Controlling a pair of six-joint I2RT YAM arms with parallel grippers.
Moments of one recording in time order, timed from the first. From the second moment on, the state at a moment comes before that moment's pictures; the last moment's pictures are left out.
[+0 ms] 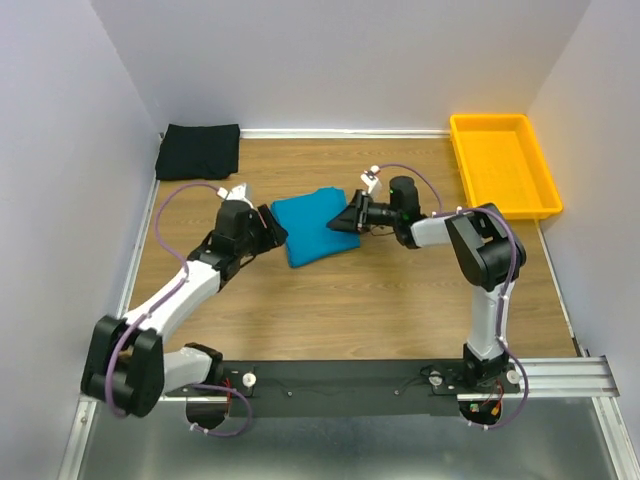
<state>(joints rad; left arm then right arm) -0.35 1.25 0.65 -0.03 0.10 -0.66 0.38 2.07 1.01 0.70 -0.88 0.87</state>
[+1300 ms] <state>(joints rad) -0.34 0.49 0.50 -0.09 -0.62 -0.40 0.65 2.27 1.28 0.76 -0.83 1.05</state>
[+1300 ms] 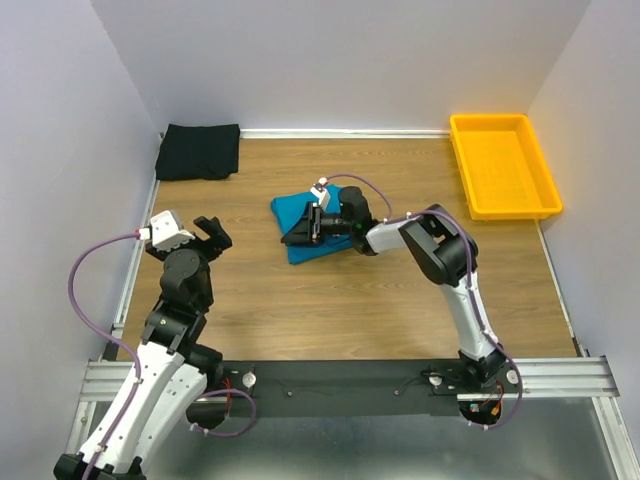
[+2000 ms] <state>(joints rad) -0.34 0.81 0.62 -0.09 -0.35 -0.50 0.65 2.00 1.55 -0.01 -0.58 0.44</state>
